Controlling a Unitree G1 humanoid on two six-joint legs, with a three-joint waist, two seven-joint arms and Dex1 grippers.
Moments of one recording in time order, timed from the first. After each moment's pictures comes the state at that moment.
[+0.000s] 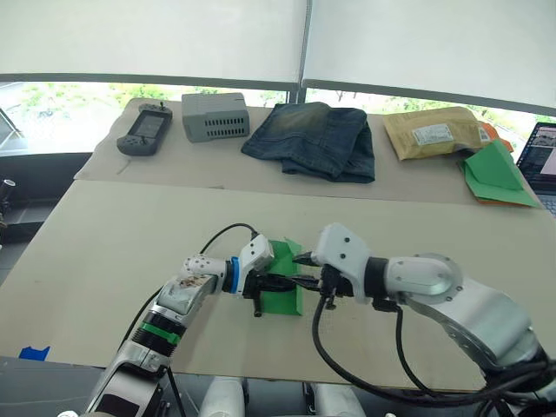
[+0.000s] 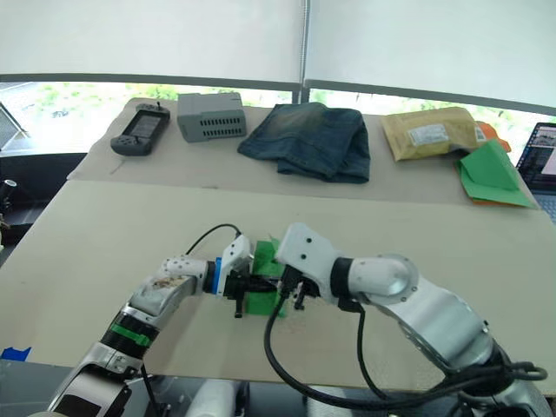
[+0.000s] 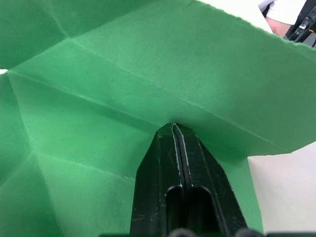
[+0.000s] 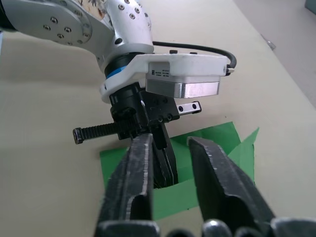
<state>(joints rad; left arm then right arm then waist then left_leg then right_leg) -0.44 0.39 -0.32 0.15 -0.27 0.43 -1.16 -0.48 -0.70 0.38 -0.78 0.43 1.00 0.56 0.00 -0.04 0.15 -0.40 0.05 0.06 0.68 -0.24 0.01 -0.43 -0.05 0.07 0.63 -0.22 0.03</state>
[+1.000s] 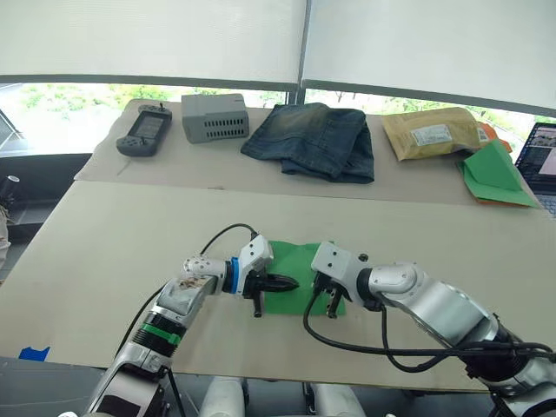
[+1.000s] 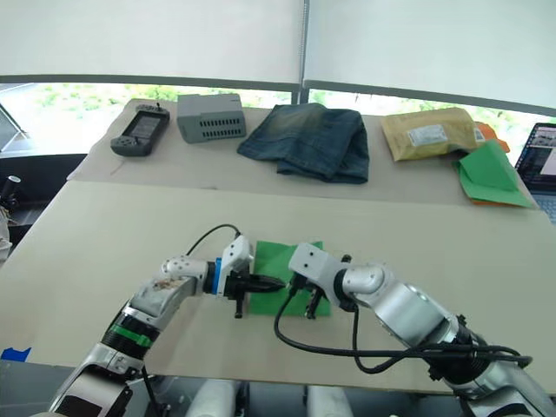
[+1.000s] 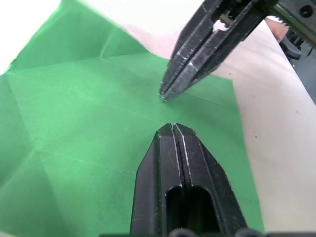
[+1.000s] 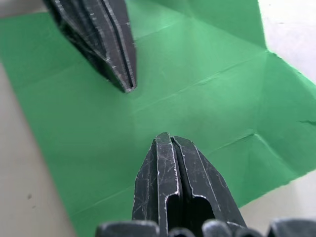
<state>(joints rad) -0.43 0.38 -0.30 0.17 -0.26 0.40 -1.15 -0.45 -0.73 0.53 -0.54 0.24 1.03 0.53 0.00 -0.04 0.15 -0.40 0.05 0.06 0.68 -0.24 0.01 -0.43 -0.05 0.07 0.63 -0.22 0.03</state>
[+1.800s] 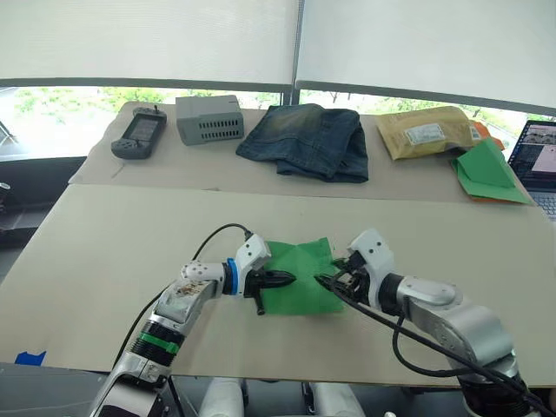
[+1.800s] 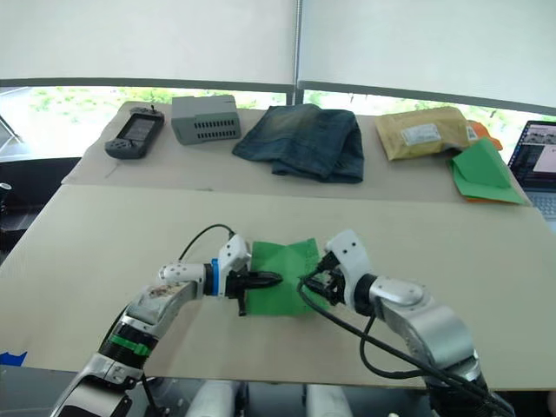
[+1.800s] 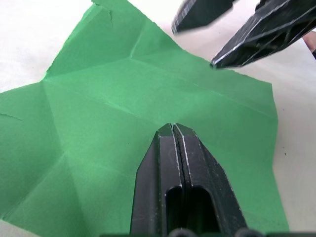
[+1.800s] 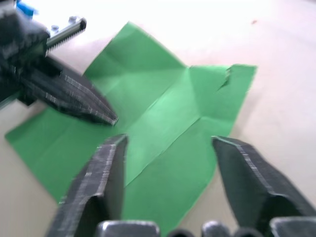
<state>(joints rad) -0.37 0.37 -0.28 0.09 -0.26 0.41 -1.02 -0.18 -0.48 0.04 -0.62 0.41 1.06 0.47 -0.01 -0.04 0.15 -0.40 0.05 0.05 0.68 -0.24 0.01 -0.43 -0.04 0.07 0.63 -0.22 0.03</state>
